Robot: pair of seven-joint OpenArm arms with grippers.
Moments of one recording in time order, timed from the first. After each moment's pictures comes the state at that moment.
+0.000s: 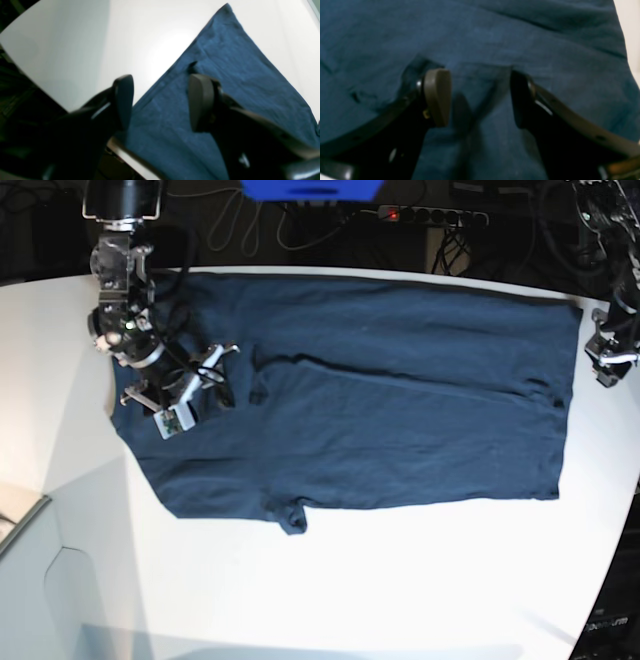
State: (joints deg) left arm 17.1 -11.3 -40.0 93.3 -38.5 0.1 36.4; right arm -6.2 3.1 10.5 77.7 -5.8 33.4 -16.4
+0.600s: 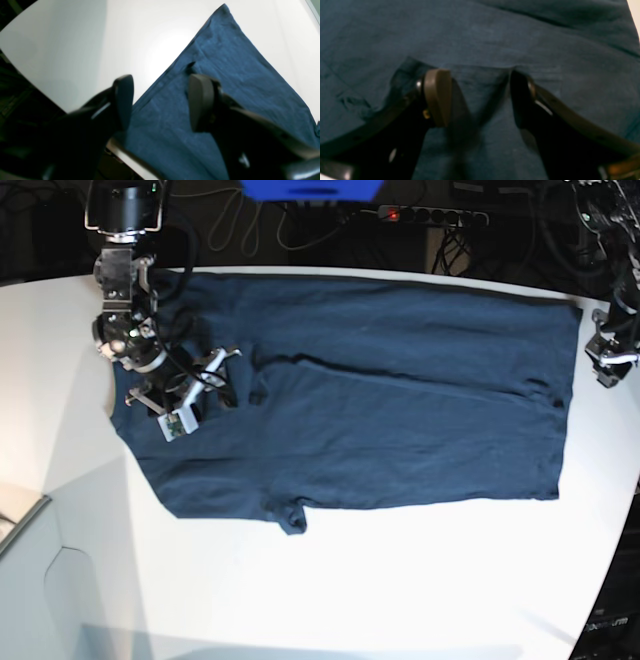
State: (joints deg) left arm 16.8 -11.3 -40.0 93.3 -38.3 0.1 36.4; right arm -3.8 3.1 10.4 73.3 -5.9 33.4 -16.5
